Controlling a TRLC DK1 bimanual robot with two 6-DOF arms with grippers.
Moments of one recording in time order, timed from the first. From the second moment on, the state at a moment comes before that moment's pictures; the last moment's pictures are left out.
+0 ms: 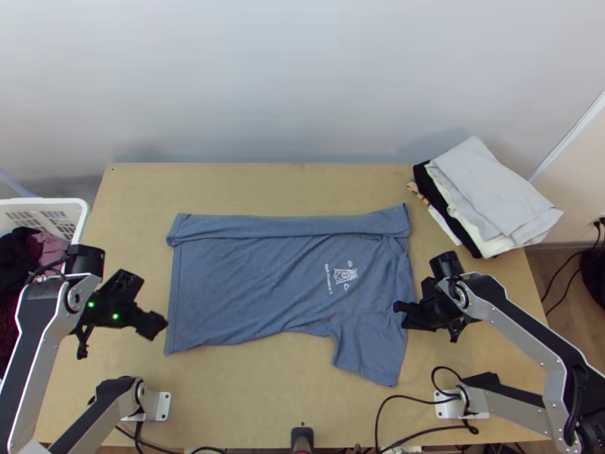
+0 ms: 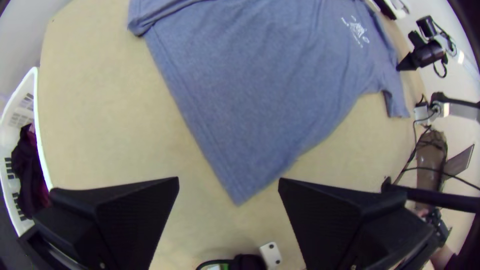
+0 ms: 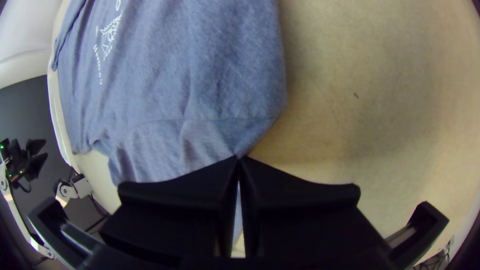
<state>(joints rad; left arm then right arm) 0.11 0.97 0.89 -1.27 0.20 0.51 0.23 1.28 0.62 -0.79 -0.36 0.38</state>
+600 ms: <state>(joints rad) -0.04 1.03 0.70 -1.24 0.08 0.60 0.23 1.28 0.61 -0.79 -0.36 0.38</state>
